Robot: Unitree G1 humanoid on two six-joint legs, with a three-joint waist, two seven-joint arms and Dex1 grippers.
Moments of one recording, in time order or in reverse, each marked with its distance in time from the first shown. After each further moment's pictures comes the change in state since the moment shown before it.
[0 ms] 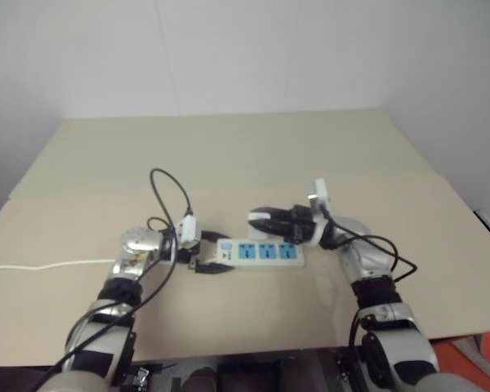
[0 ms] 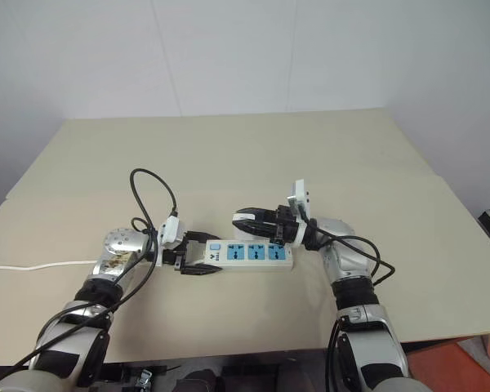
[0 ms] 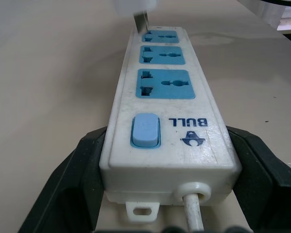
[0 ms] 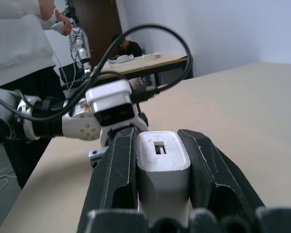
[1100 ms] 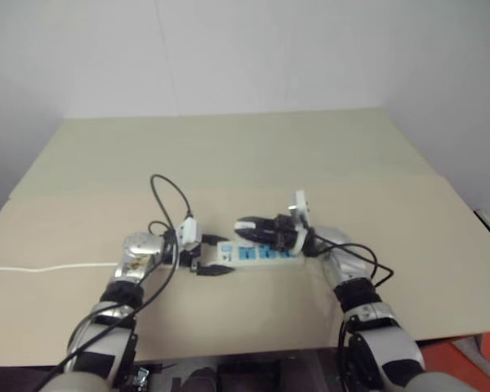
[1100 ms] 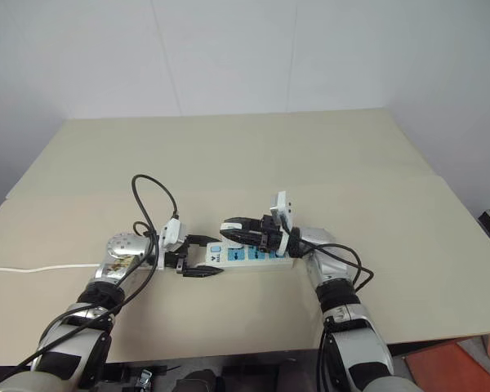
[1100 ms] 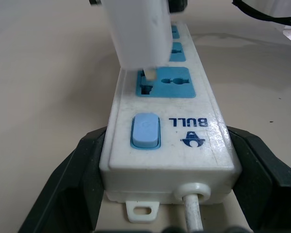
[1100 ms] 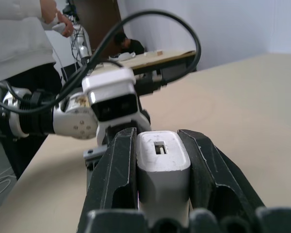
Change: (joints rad) left arm 0.010 -0.015 -0.003 0.041 -0.001 0.013 0.023; right arm -0.008 0.076 0.044 0.138 -0.043 -0.120 -0.025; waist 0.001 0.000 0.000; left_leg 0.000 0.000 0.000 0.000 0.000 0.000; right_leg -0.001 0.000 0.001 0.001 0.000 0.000
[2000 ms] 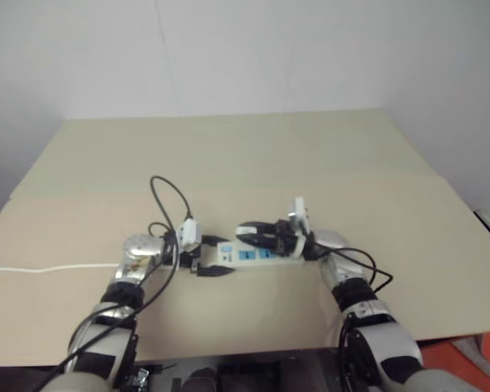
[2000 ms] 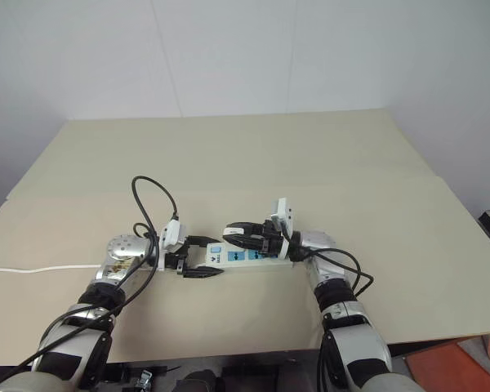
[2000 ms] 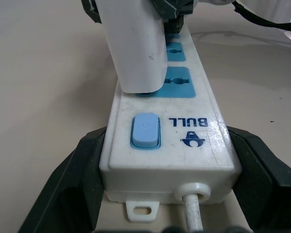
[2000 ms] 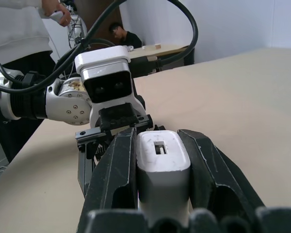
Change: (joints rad) left arm 0.002 -0.004 0.001 0.019 -0.004 -0.019 0.001; right arm -0.030 0.012 -0.016 0.156 -0.029 -0.165 0.045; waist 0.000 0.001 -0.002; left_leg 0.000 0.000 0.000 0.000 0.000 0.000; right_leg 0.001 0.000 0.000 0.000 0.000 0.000
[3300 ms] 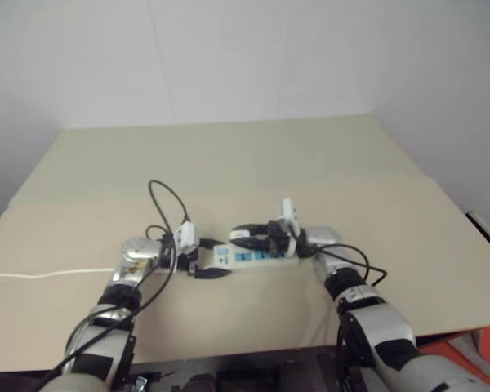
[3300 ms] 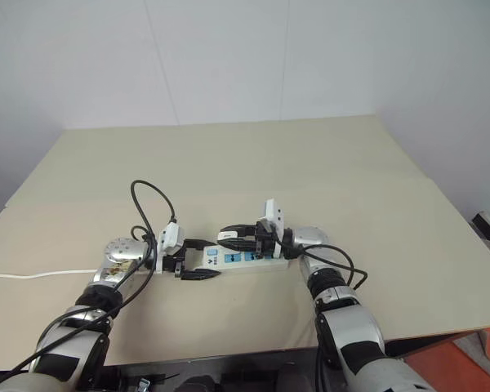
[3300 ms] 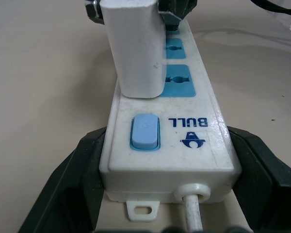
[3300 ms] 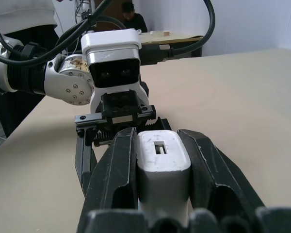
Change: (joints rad) left arm 0.011 0.009 -0.005 0.019 0.005 0.000 0.014; right arm -0.111 0.003 0.054 0.266 -0.109 -0.174 0.033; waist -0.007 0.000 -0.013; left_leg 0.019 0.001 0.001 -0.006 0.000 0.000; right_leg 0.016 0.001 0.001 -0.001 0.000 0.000
